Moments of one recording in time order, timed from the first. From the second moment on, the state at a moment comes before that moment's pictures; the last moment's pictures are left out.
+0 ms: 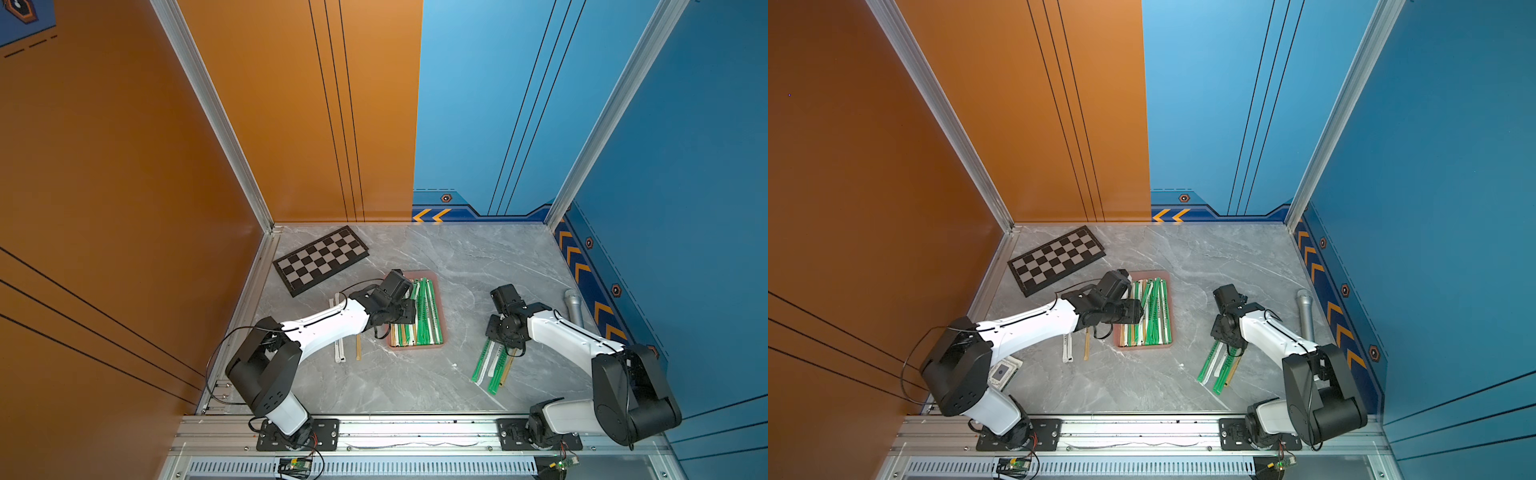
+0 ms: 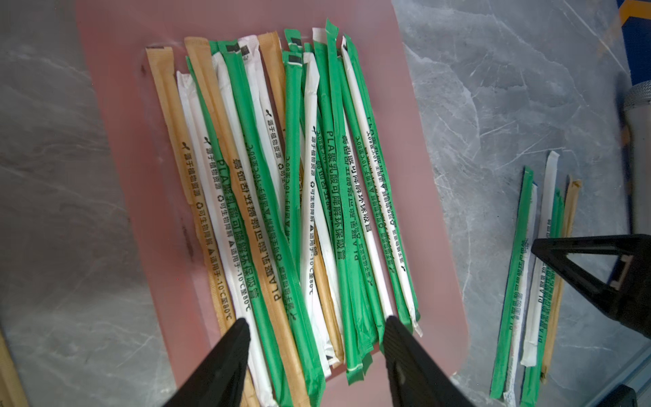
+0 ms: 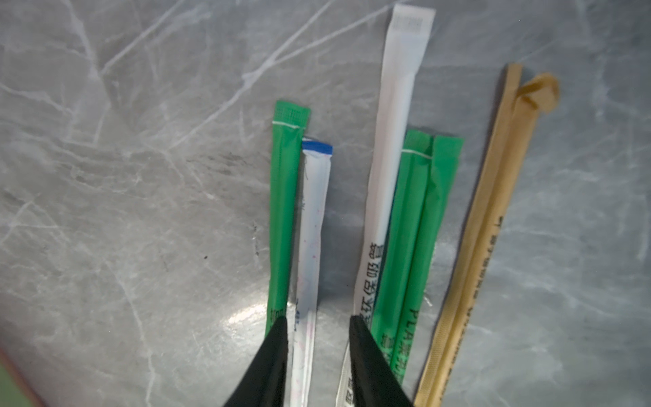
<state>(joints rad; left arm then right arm) -0.74 1.59 1.05 -0.38 -0.01 -0.63 0.27 1.39 0.71 -0.64 0.11 0.67</state>
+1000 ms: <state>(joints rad) -0.69 1.40 0.92 -0.40 -0.13 -0.63 0.29 1.34 0.82 -0.67 0.07 0.68</state>
